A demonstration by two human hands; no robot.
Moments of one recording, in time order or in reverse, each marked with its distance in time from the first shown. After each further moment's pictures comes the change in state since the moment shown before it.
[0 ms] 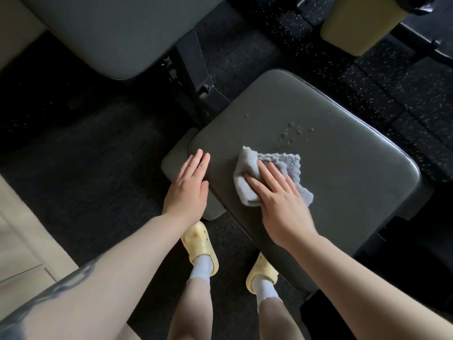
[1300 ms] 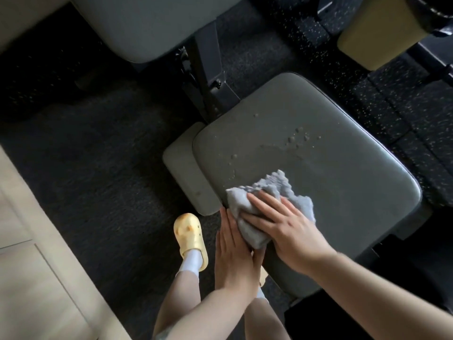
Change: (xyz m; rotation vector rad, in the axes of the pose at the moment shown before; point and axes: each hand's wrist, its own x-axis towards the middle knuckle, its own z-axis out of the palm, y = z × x) left_hand -0.099 0.087 0.121 -0.118 0.216 -0.214; right_hand -0.027 0.036 -0.005 -0.120 -0.188 -0.464
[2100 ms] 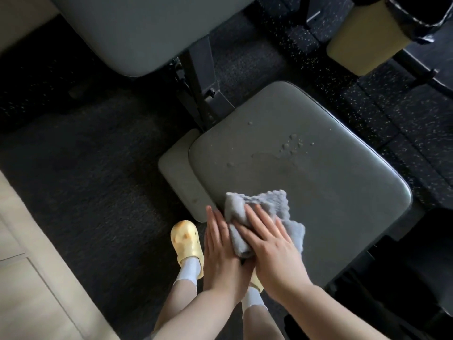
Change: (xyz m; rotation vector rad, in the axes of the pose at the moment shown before) left_hand 0.012 -0.007 -0.020 0.104 -0.183 -0.030; right_hand 0.001 -0.050 0.012 0.192 0.112 0.272
